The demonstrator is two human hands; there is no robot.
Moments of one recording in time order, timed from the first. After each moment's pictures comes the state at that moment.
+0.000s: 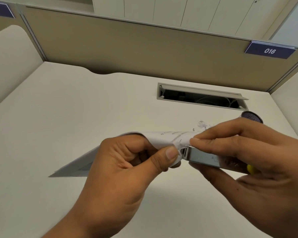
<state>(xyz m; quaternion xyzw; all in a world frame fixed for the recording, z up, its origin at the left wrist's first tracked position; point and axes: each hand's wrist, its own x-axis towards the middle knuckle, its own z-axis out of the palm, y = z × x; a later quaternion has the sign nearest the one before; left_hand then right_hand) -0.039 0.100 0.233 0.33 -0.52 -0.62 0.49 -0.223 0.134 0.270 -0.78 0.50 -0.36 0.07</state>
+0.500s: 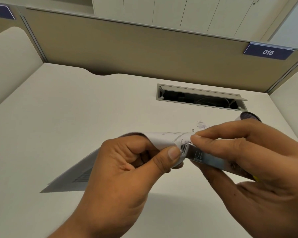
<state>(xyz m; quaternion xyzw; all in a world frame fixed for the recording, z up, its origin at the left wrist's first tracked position) -0.041 0.104 0.236 0.34 -0.52 -0.62 0.49 -0.218 0.148 0.272 -0.77 0.53 -0.35 0.01</state>
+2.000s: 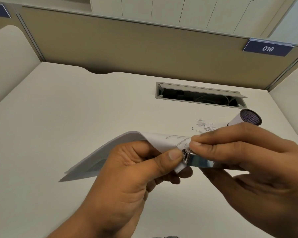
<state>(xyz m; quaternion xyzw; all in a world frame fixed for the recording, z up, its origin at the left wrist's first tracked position) -0.048 0.104 0.236 0.31 -0.40 -0.75 0.42 -0.235 0.133 0.258 -0.80 0.47 -0.36 0.06</state>
